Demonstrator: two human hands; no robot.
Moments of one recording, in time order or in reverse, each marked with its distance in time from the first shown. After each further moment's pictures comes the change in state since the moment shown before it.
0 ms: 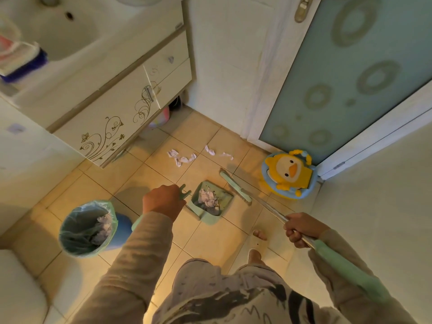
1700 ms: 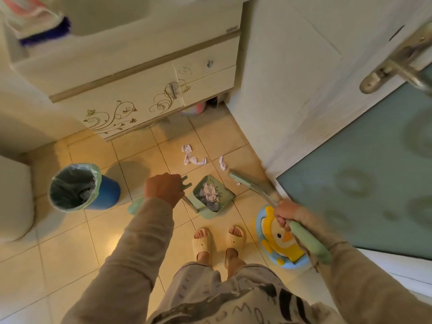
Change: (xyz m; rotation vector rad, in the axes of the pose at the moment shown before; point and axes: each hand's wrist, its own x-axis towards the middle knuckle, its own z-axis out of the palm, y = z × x) left_hand 0.164 0.147 -0.081 0.007 -0.105 -0.348; right_hand 0.162 -0.311 -0.123 -1.047 -0.068 -0.036
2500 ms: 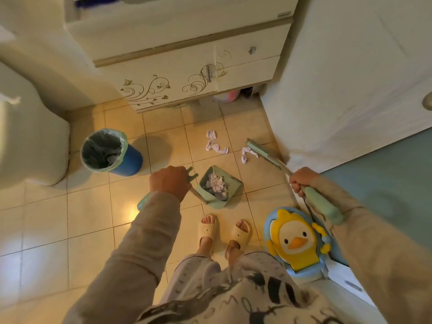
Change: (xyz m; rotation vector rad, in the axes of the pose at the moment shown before) left_hand -0.027 -0.001 0.023 -0.130 -0.003 -0.285; right_hand 0.042 -0.069 -0.055 0.004 0.060 -0.070
